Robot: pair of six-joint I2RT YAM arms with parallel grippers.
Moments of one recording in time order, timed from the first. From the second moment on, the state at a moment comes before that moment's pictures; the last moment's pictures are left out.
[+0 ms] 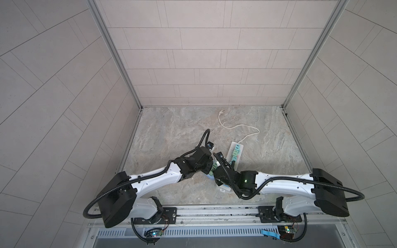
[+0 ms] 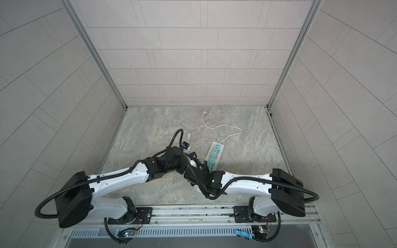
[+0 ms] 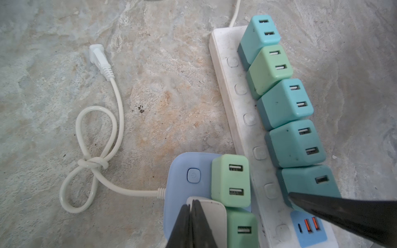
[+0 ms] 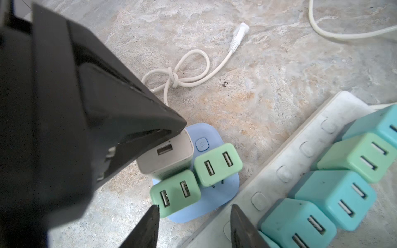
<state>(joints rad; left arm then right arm) -0.91 1.33 0.72 -0.22 -0.14 -0.28 1.19 1.38 0.77 -0.25 0.50 0.62</state>
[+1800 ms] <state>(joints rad) -1.06 1.02 0.42 -0.12 -0.39 -0.40 1.13 1.22 0.82 -0.35 0.63 0.70</state>
